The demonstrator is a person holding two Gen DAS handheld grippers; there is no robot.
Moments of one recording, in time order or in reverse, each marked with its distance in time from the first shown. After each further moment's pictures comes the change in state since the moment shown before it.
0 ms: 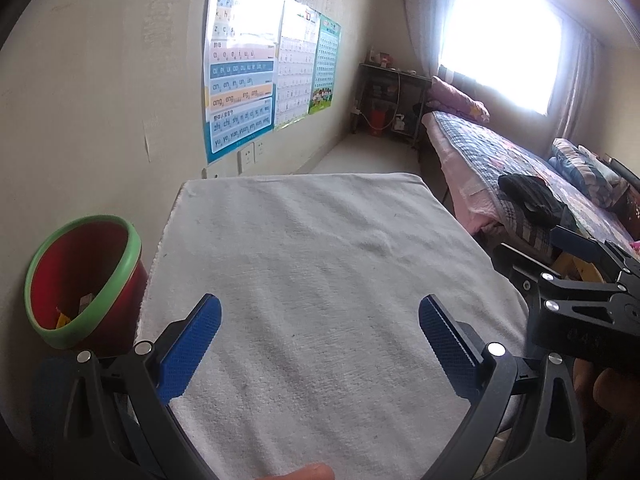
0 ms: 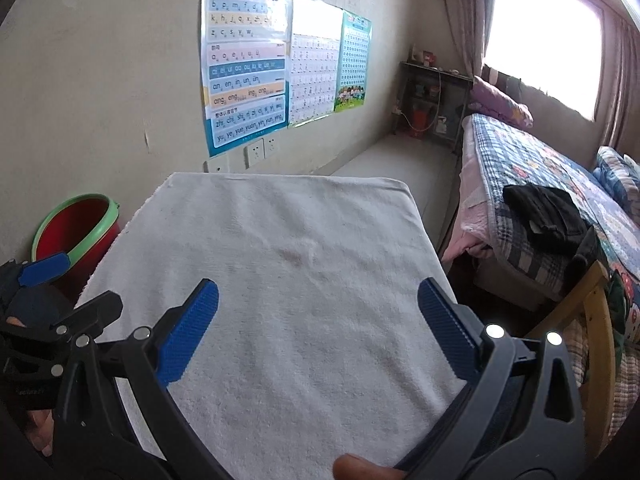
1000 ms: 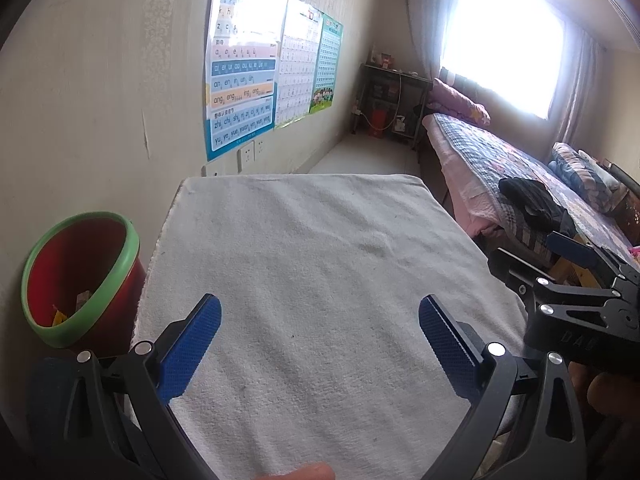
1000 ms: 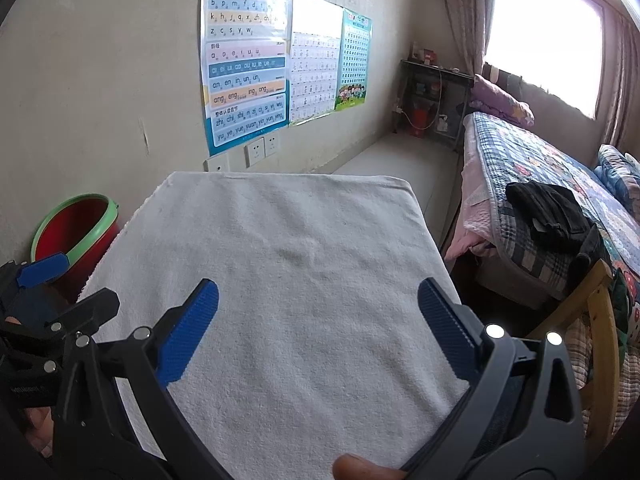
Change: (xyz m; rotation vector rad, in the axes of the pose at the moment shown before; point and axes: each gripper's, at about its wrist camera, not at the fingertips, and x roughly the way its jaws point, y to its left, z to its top) left arm 0.003 0.004 -0.001 -0.015 -0.005 -0.008; right arm 0.006 0.000 -0.001 -0.003 0.002 0.006
